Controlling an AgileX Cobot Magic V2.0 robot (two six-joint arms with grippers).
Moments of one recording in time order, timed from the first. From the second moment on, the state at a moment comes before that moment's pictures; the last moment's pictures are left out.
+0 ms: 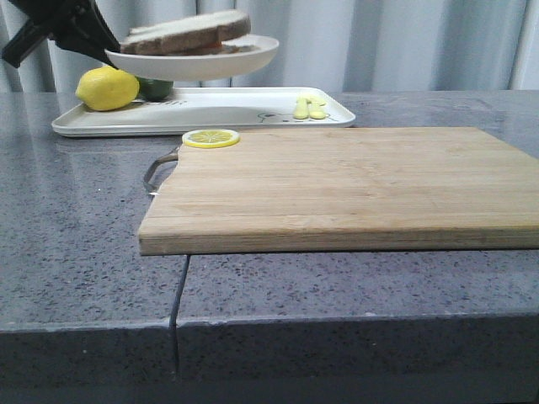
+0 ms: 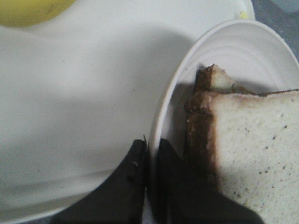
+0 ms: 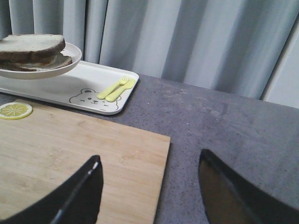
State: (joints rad) left arm -0.03 2.03 -1.85 -0.73 0.93 0.00; right arm 0.26 0.29 -0.46 -0.05 0.35 -0.06
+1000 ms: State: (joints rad) left arm -0.03 2.30 -2.13 -0.69 0.97 -0.06; right arm 0.26 0.29 -0.46 -0.05 0.39 -0.06
